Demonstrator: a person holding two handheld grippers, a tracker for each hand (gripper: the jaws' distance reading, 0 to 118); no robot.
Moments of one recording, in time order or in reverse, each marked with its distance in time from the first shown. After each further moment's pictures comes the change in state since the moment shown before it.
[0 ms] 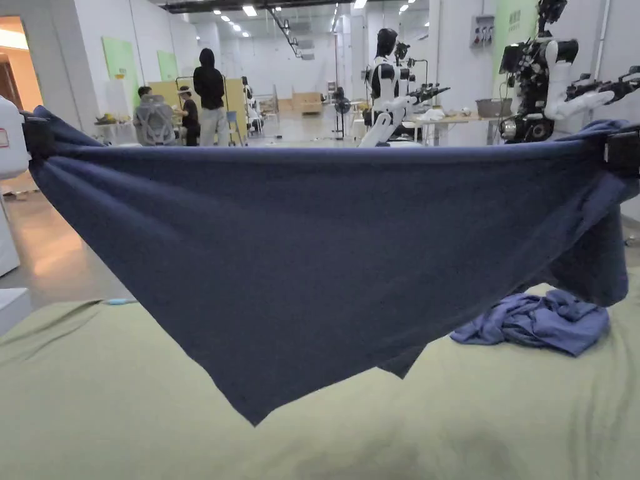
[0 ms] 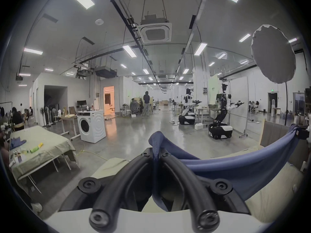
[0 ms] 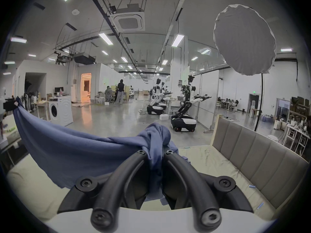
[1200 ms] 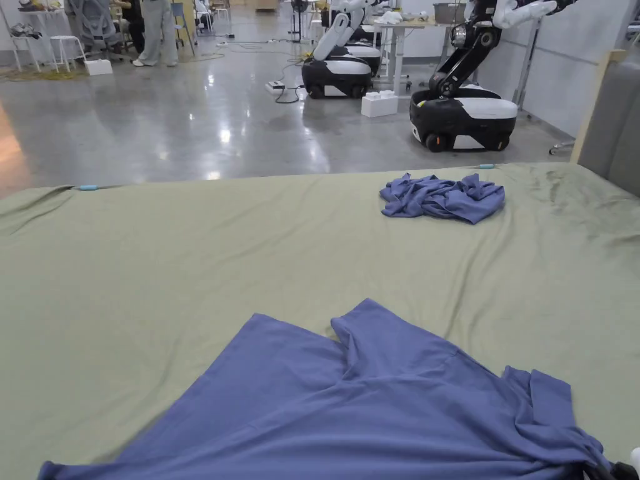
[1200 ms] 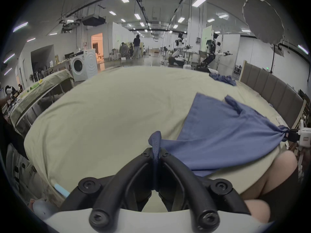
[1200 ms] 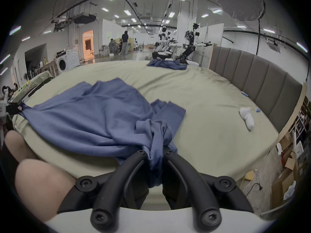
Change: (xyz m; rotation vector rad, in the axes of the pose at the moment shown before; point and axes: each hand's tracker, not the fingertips) left arm -0.034 -0.381 0.367 -0.547 -0.135 0.022; right arm 0.035 -0.394 0.349 -0.488 0.057 0.041
